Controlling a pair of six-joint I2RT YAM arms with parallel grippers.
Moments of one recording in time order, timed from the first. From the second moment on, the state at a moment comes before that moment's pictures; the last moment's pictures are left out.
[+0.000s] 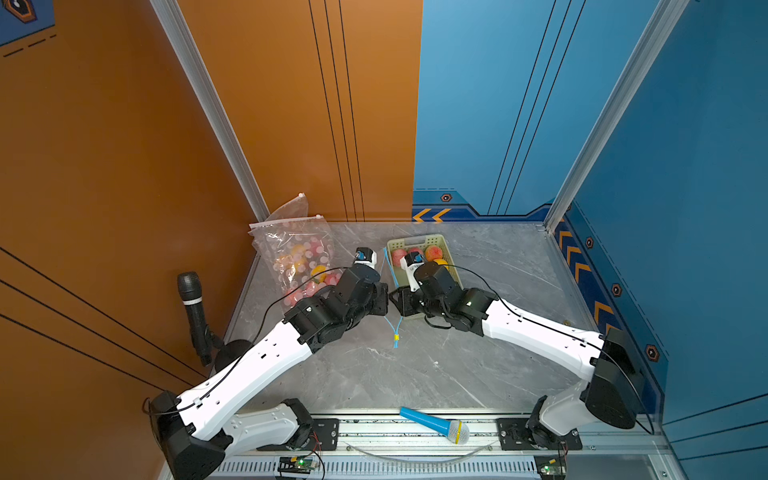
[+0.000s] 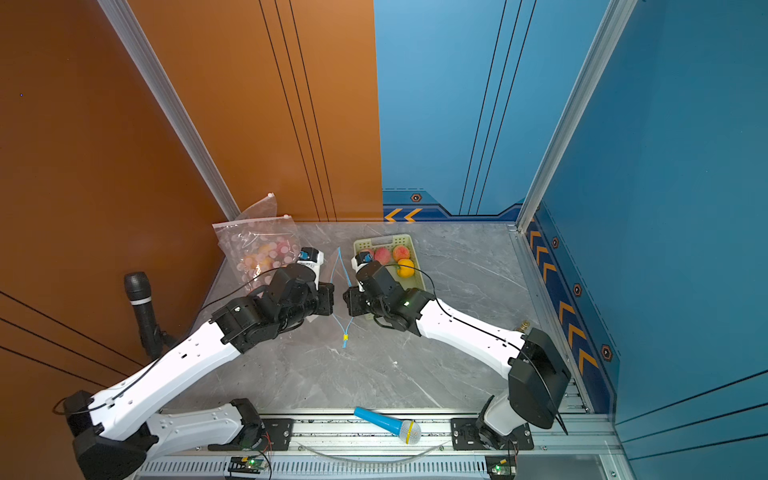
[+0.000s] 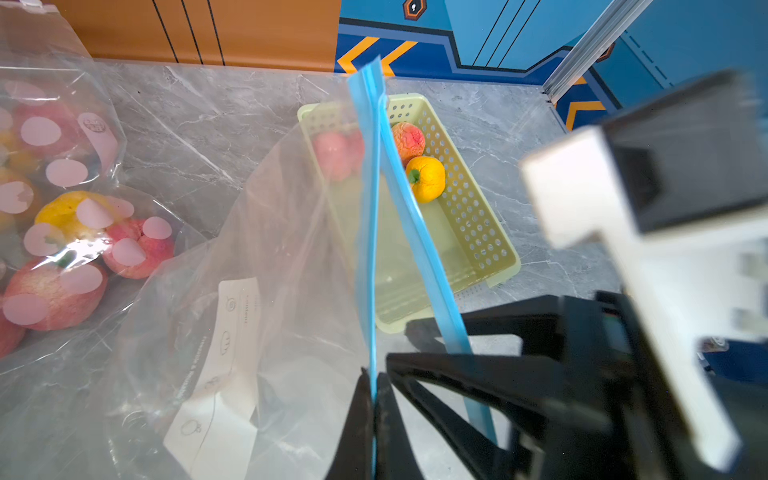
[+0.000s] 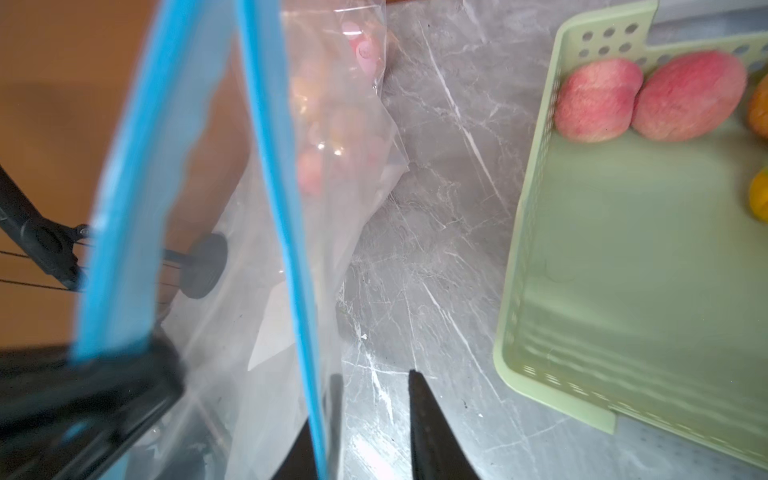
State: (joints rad) left arm -0.79 1.12 1.15 -0.67 -0.29 -0.55; right arm 0.90 1.56 1.24 -0.31 -0.01 0.58
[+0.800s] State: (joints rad) left arm -0.81 1.10 1.14 -0.70 -0.47 -0.55; right arm 0.88 1.63 1.29 -0.45 0.05 0.55
